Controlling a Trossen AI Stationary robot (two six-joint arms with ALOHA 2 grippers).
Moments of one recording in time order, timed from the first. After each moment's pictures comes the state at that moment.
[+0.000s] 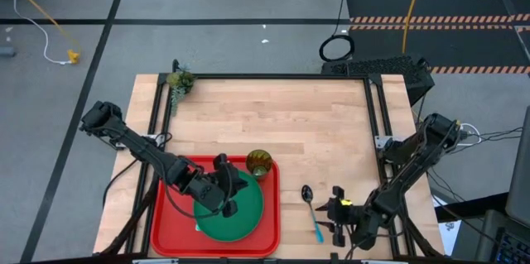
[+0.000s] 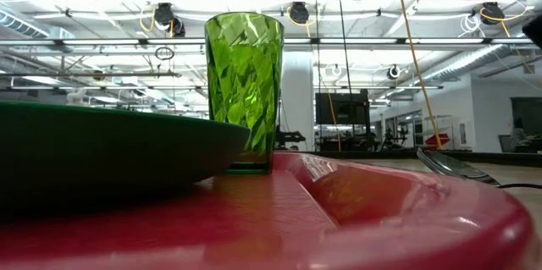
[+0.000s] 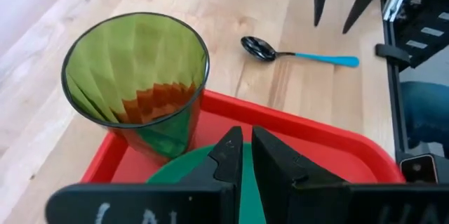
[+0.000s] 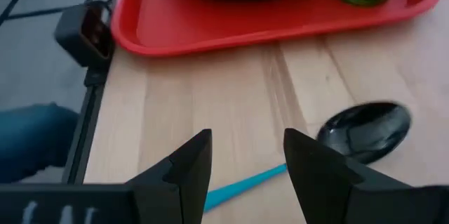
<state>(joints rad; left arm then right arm) -0.56 1.50 1.13 -0.45 -0.51 -0.66 0.95 1.57 0.75 -0.09 0.69 0.90</state>
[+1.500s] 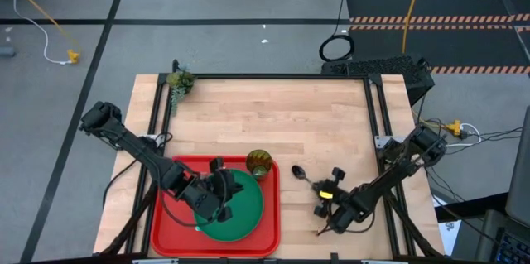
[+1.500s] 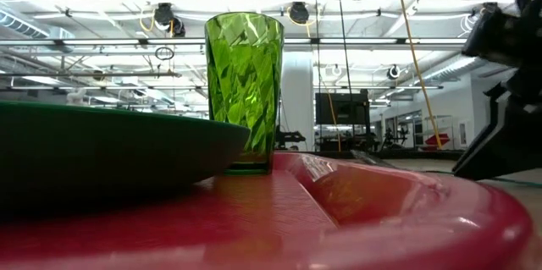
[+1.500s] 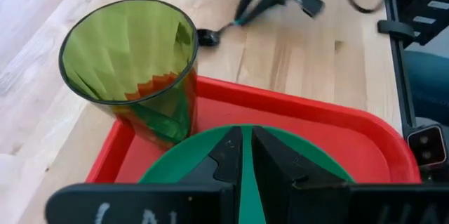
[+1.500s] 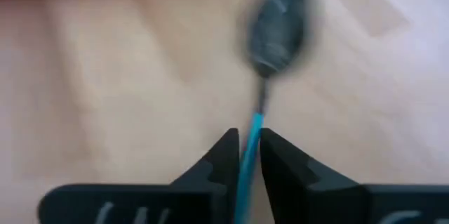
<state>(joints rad) -0.62 1.50 1.13 -0.50 -0.55 -0.65 0.78 1.77 0.75 -0.43 0.75 1.17</state>
